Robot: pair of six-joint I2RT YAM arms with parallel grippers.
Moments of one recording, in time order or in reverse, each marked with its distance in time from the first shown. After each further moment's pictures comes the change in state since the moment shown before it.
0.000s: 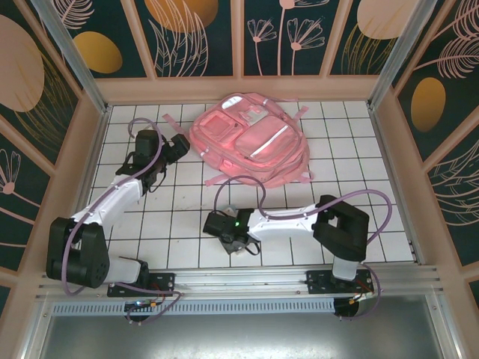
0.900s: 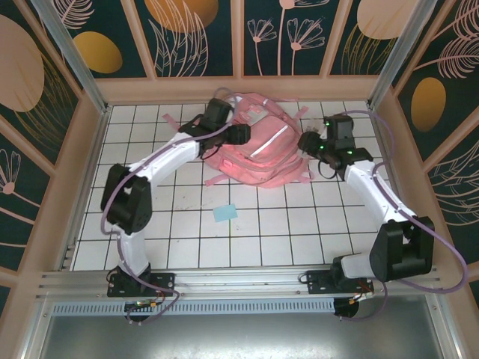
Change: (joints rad) left arm -0.375 0.583 0.767 -0.315 0.022 0.344; right arm -1.133 -0.426 -0.046 0.288 -0.350 -0.122
